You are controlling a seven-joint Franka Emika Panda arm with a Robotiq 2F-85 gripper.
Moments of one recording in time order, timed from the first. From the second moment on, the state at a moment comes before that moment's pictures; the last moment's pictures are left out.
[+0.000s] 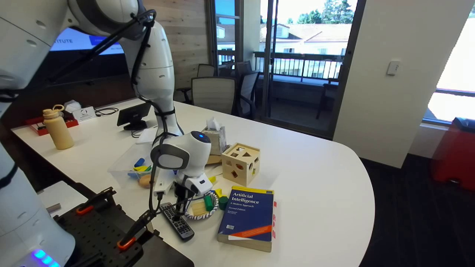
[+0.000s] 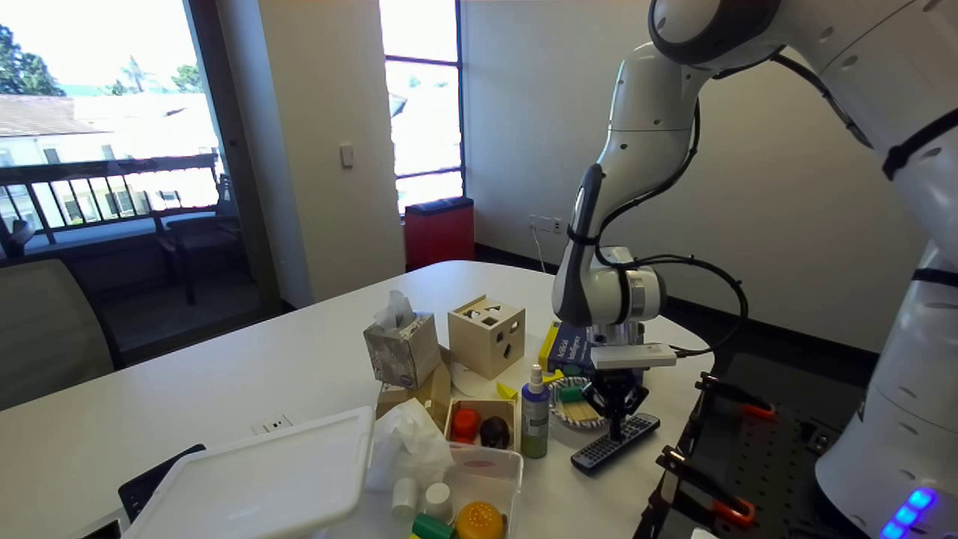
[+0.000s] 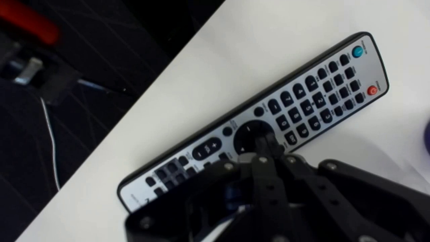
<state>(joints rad) -0.20 0.72 -0.03 -2.42 0.60 2.81 0.03</state>
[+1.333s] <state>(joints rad) -0.09 0.53 -0.09 -2.54 0.40 2.87 0.19</state>
